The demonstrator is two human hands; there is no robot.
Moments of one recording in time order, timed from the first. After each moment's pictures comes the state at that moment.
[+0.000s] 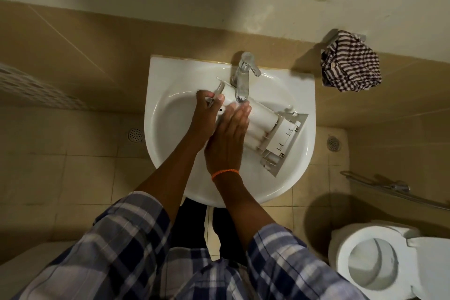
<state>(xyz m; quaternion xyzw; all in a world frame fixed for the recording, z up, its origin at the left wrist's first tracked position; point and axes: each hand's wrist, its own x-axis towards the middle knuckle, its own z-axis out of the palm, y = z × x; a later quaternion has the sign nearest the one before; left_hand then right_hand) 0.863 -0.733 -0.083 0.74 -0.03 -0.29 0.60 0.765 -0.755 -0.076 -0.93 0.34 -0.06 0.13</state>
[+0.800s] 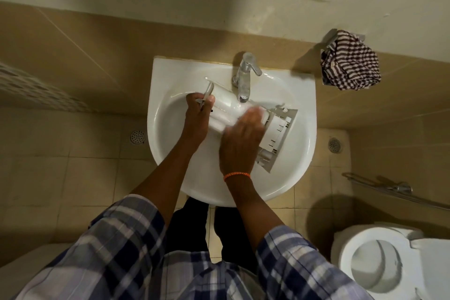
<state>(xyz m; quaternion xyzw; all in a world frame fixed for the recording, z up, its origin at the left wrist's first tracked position) 0.862 -0.710 -0.088 0.77 -0.02 -0.24 0.59 0.746 -0.777 -0.084 -0.94 0.34 -0.07 0.07</state>
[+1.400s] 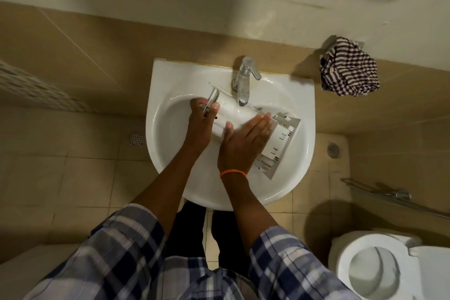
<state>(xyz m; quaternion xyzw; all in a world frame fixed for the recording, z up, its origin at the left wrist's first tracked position) 0.851 -0.716 -0.087 0.77 -0.02 -0.24 0.59 0.761 -0.779 -0.082 -0.88 0.46 -0.07 0.10</state>
